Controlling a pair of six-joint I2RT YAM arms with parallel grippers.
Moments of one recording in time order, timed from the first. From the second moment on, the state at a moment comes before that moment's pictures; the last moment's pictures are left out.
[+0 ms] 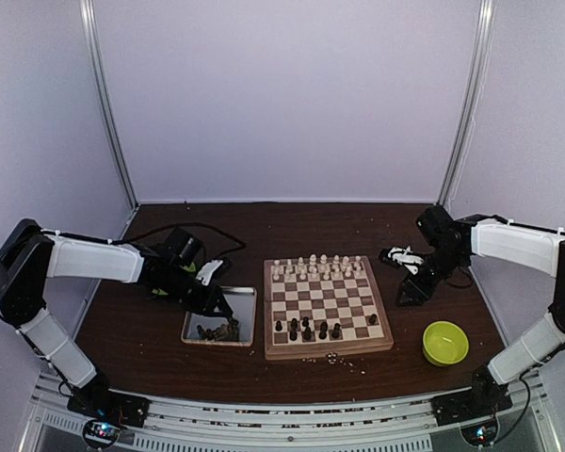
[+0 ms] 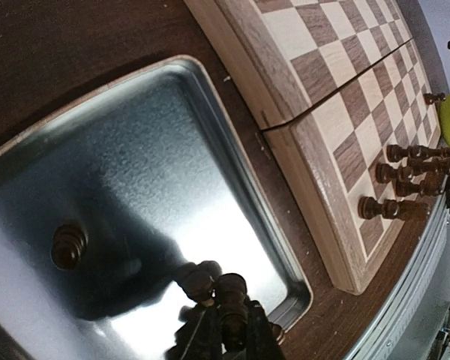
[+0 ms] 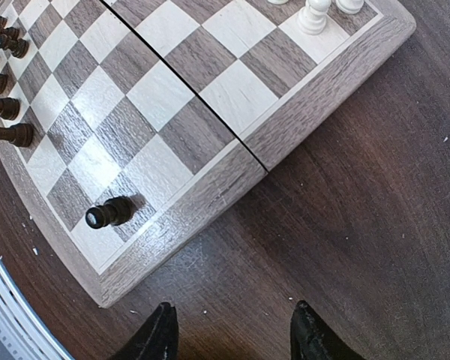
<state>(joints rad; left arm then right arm) -0.60 1.60 0.84 -0.32 0.46 -0.27 0.31 1.45 0.96 -0.79 -0.27 -0.52</state>
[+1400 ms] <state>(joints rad) -0.94 2.16 1.88 -0.93 0.05 -0.11 0.31 1.44 0.96 -0.80 -0.29 -0.53</state>
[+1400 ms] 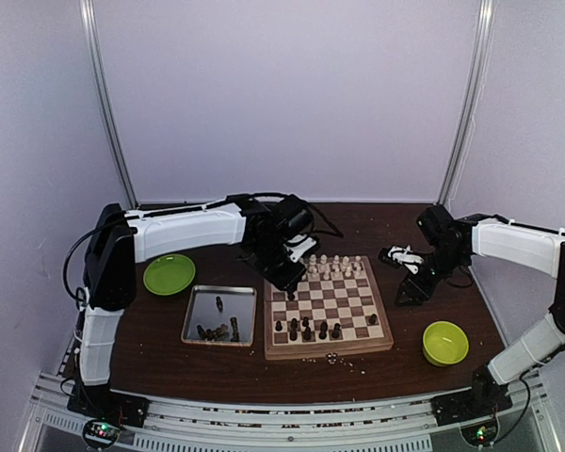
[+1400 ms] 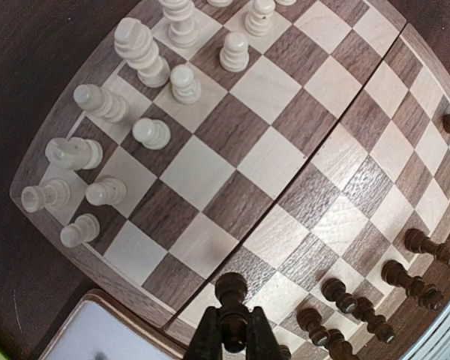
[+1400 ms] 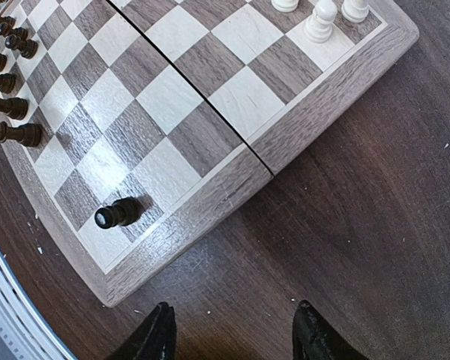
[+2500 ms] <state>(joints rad) -0.75 1.43 1.31 -0.74 -0.06 -0.22 0.72 1.73 1.51 -0.86 -0.28 -0.47</state>
